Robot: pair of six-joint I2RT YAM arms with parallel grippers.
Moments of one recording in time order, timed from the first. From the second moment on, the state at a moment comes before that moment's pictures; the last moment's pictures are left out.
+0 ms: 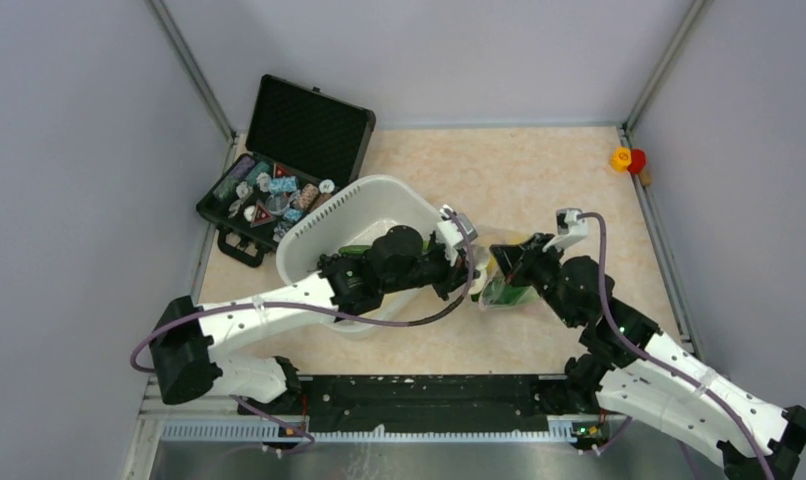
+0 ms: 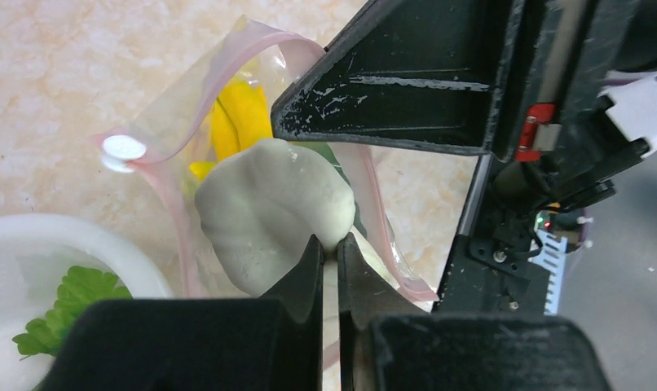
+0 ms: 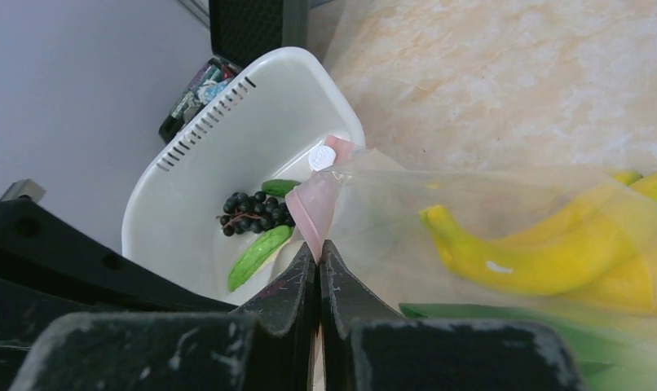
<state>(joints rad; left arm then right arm) -1.07 1.27 0.95 0.07 0.14 -0.18 0.85 0.58 0.60 -0.16 0.38 0.65</state>
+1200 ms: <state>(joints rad) -1.07 1.08 0.97 0.01 -0.19 -0.10 0.85 0.42 0.66 -0.38 0.72 0.76</state>
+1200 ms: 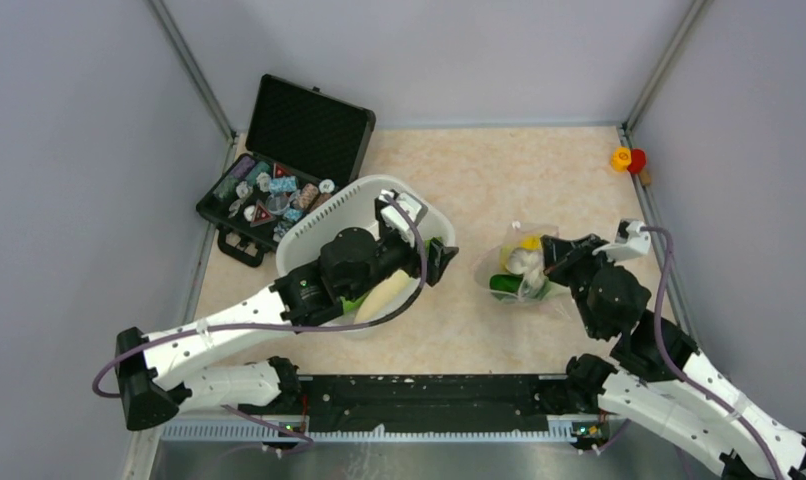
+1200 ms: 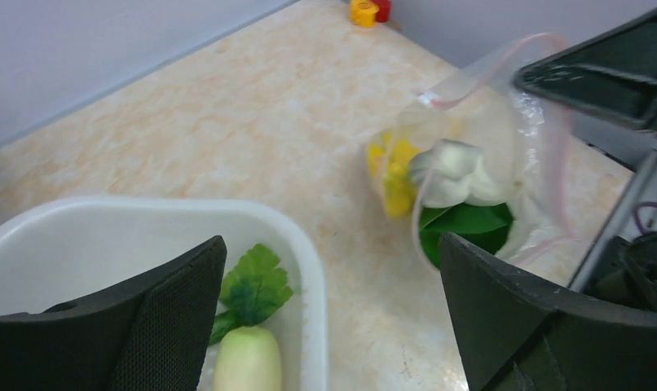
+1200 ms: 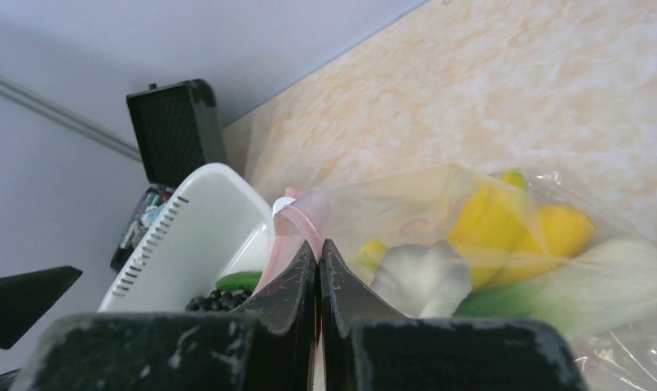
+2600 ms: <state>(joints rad) -0.53 1.56 1.13 -0.47 -0.04 -0.05 0.86 0.56 0.78 -0.43 0.51 0.64</state>
